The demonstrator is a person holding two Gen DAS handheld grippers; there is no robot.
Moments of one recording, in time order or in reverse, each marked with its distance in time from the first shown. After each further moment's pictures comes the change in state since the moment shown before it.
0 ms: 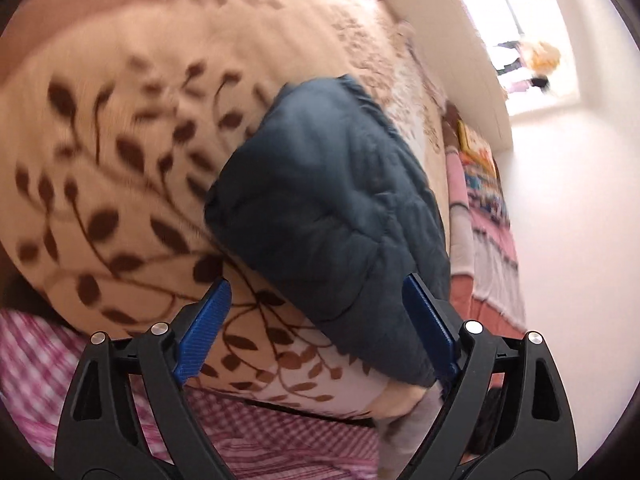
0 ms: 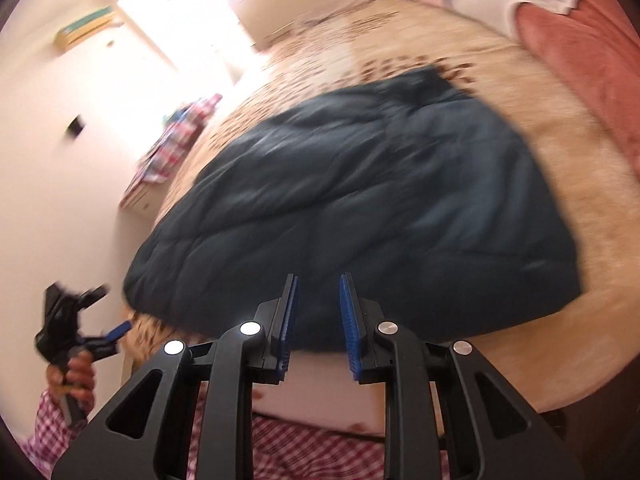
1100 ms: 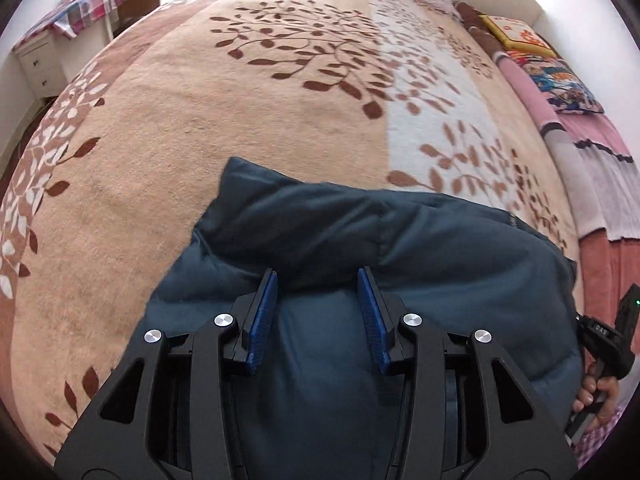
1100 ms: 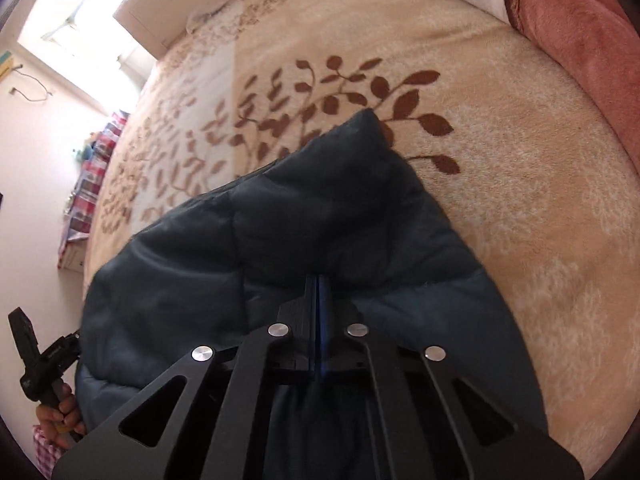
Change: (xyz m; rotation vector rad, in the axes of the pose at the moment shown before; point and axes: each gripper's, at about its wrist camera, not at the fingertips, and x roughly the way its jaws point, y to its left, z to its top) left arm 0.193 -0.148 0.145 0.558 0.058 0.461; right arm 0.127 -0.119 0.176 0.242 0.092 -0.238
